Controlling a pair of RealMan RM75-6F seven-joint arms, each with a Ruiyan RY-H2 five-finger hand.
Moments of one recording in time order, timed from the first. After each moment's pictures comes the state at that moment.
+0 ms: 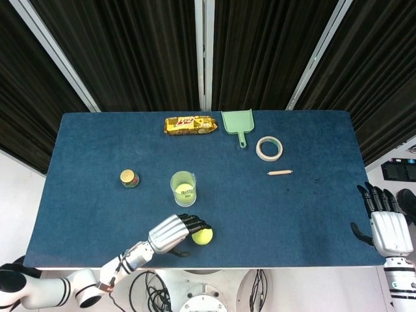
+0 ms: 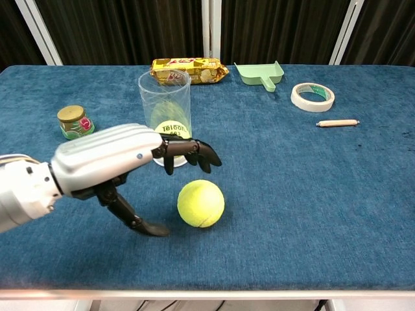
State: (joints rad) left arm -0.67 -1.71 0.08 -1.36 1.79 1.19 -0.13; right arm 0.08 -1.14 0.06 -1.60 -1.44 1.43 -0.06
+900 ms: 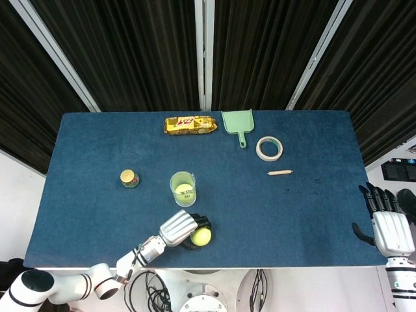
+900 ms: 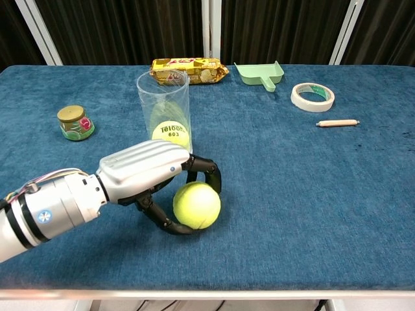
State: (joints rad) left arm -0.70 -1.88 0.05 -1.12 1.74 1.16 -0.16; right arm 0.08 -1.13 0.06 -1.59 -1.44 1.42 -0.03
